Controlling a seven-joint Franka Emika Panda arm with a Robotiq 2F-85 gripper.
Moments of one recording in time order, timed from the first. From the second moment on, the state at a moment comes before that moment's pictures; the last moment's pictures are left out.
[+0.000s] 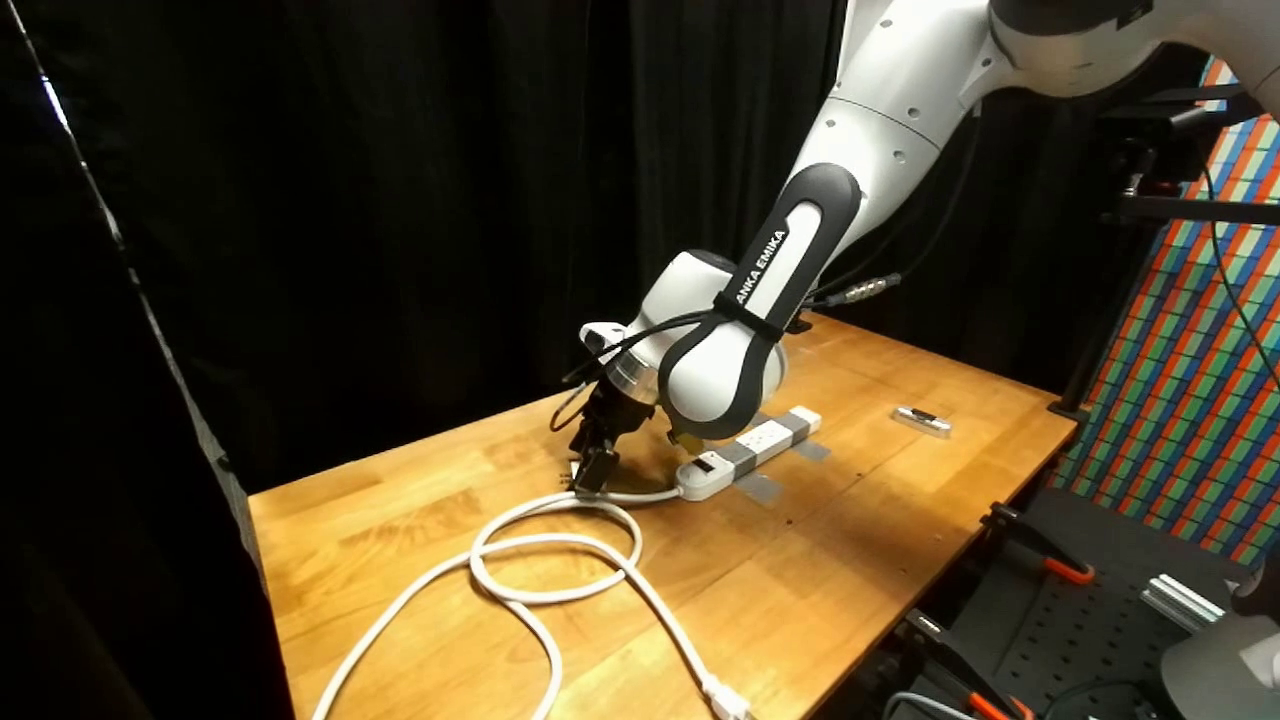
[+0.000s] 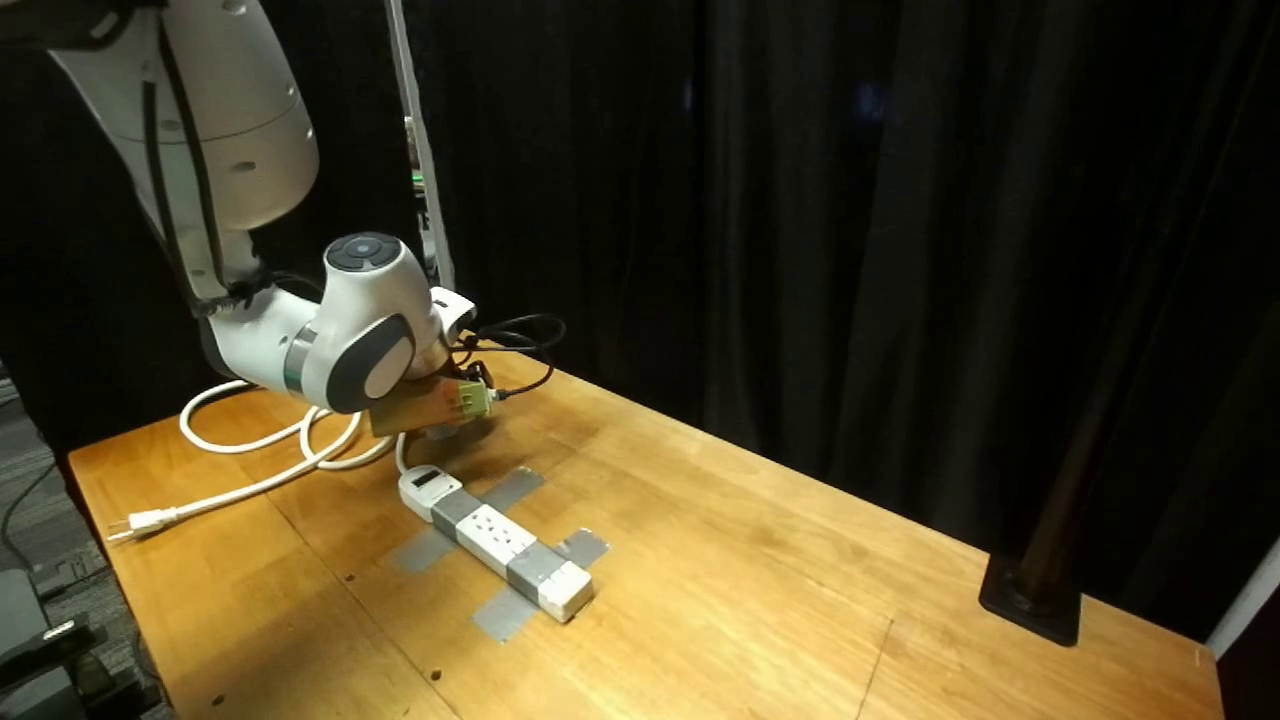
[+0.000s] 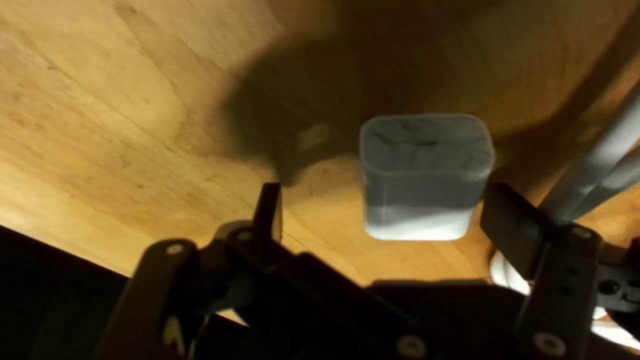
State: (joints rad) arm -0.13 0.84 0.38 -2.05 -0.28 3.27 -0.63
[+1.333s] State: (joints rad) arm -0.10 0.79 0.37 -1.97 -0.28 2.96 -0.51
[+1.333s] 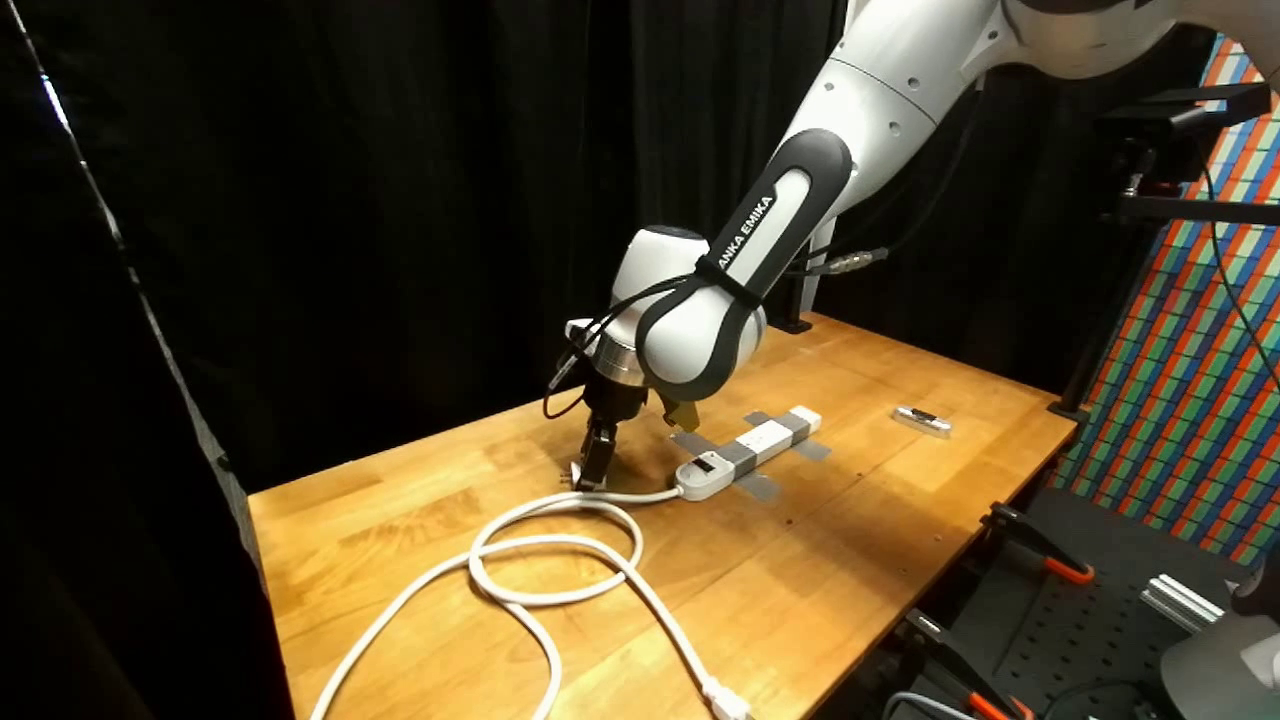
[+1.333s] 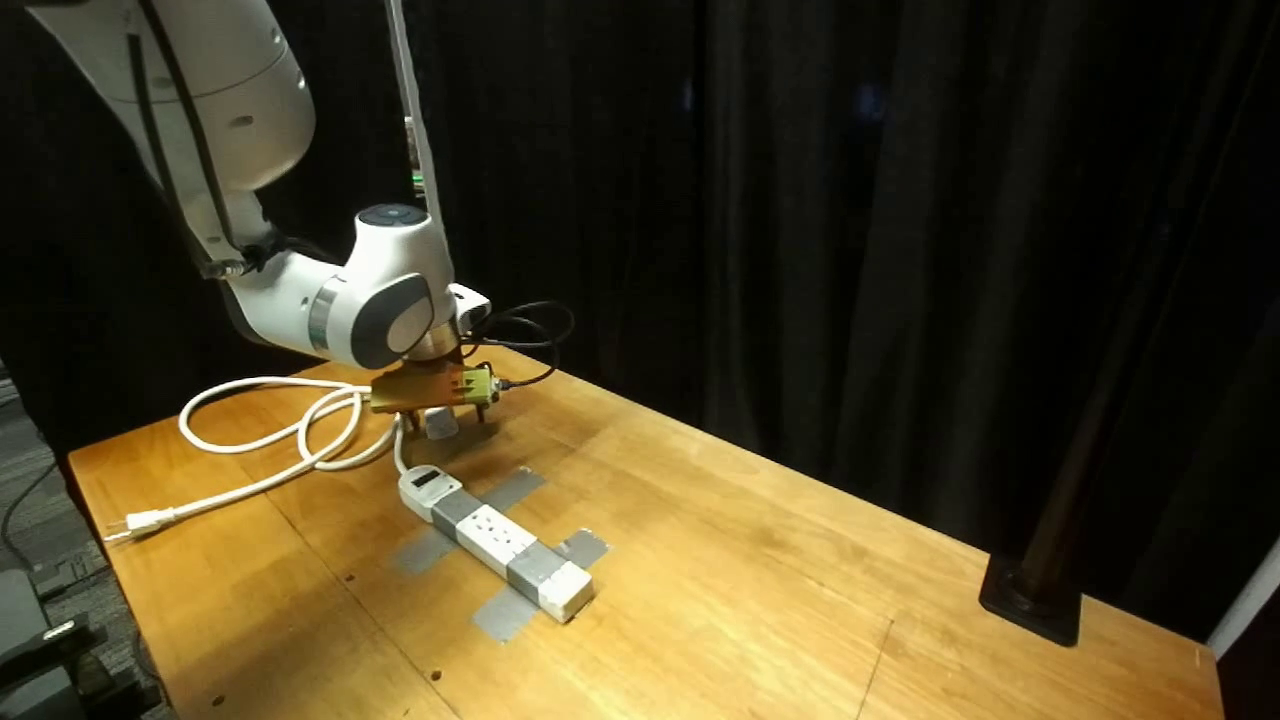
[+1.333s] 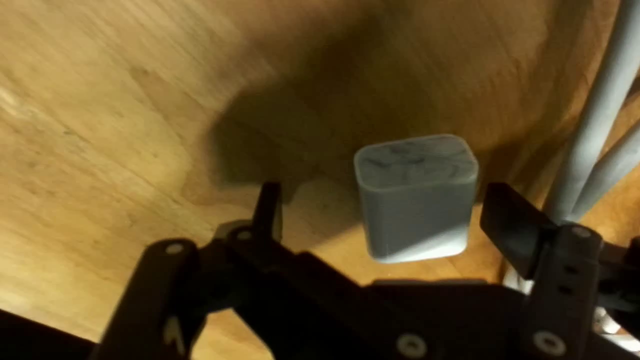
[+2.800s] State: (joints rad) arm -0.08 0.76 0.30 -1.99 -0.29 3.00 -0.52
